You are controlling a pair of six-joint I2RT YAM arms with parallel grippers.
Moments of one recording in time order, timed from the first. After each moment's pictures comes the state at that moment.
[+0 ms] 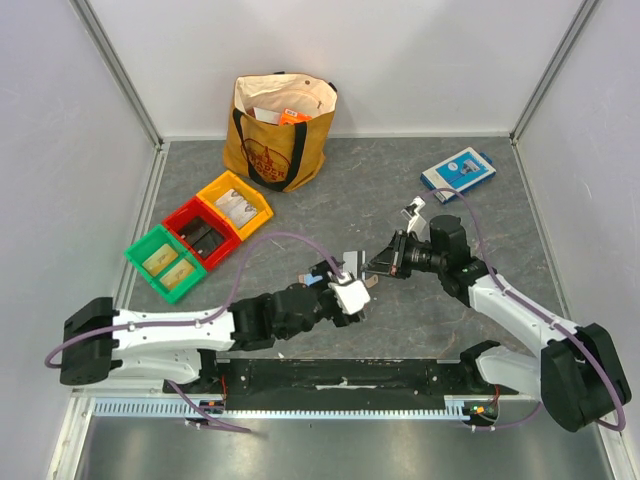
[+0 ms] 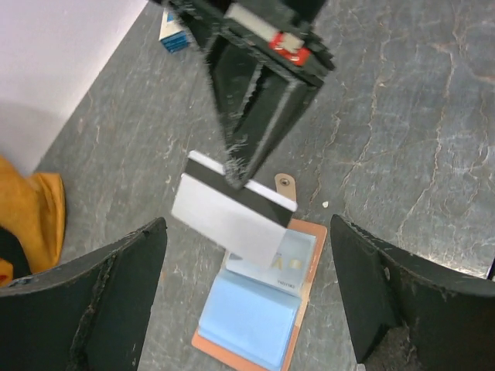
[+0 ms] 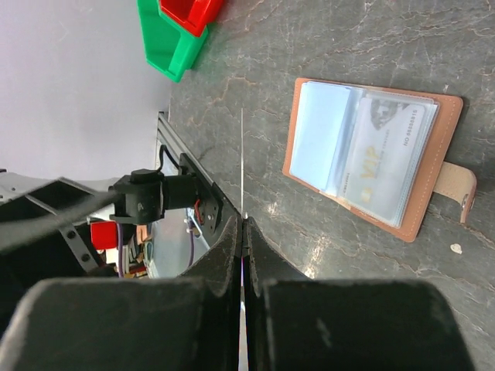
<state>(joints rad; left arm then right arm) -1.30 1.11 0.65 0.20 -0.39 0.28 0.41 1.14 0.55 0.09 -0.70 0.83</state>
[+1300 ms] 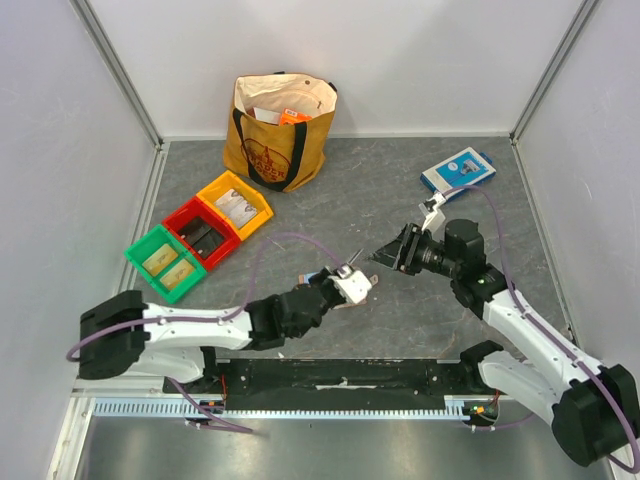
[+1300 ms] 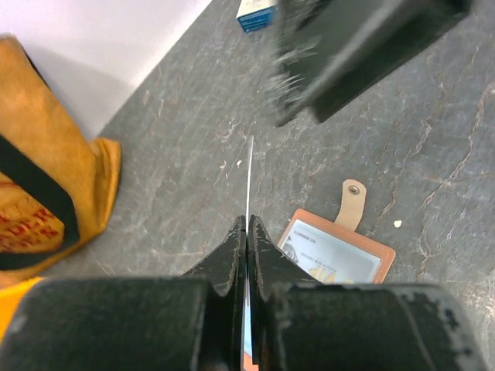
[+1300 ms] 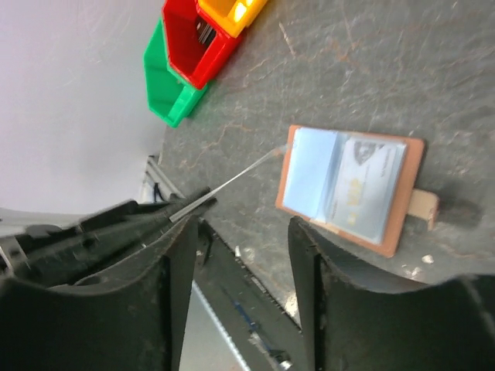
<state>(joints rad) -1.31 1.30 0.59 0.54 -0.61 0.43 0.40 0.95 0.55 0.02 -0.56 0.82</state>
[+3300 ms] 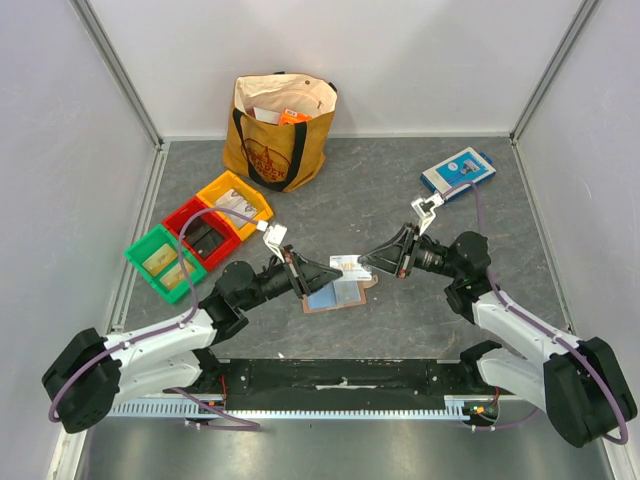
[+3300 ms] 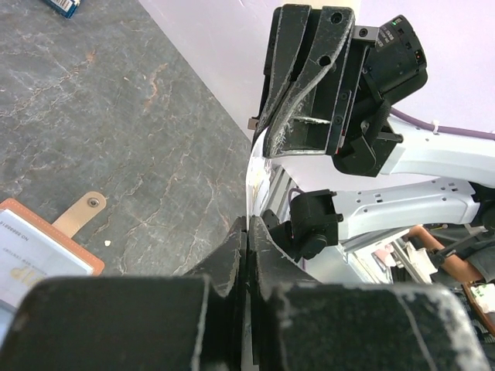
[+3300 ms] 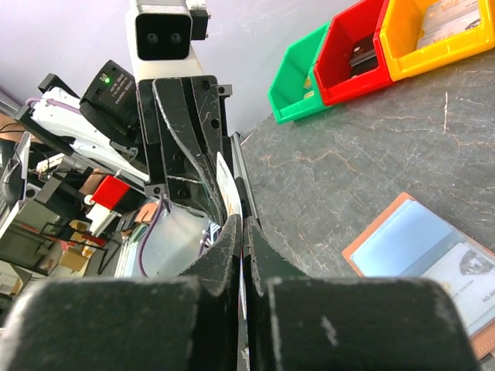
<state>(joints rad) -0.84 0.99 0.34 0.74 0.26 -0.84 0.40 1.04 0.40 0.79 -0.87 0.86</state>
